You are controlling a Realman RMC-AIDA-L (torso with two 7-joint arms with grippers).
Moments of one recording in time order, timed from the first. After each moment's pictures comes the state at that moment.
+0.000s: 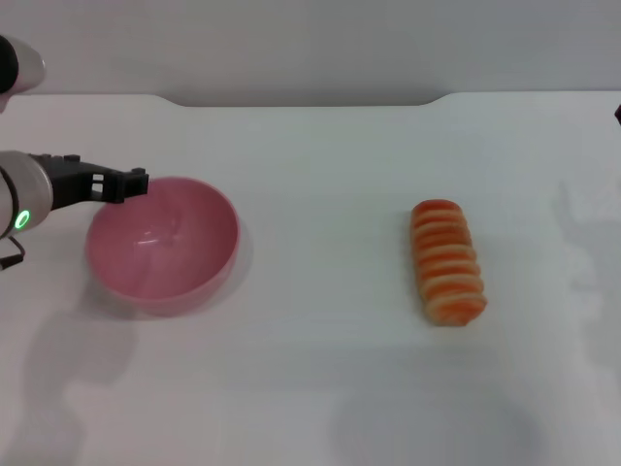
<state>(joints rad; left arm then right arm) -0.16 -2.06 1.68 1.62 -0.24 -0.85 -0.01 -0.09 2.07 -2.12 -1.08 0.72 -0.91 -0.42</state>
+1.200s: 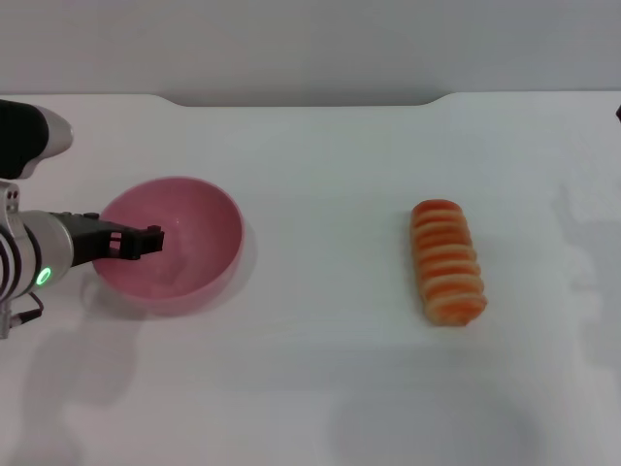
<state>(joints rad) -0.11 -2.06 1.76 1.56 -0.25 -0.82 -0.02 -0.09 2.07 -2.12 -1.08 0.72 -0.91 -0.44</state>
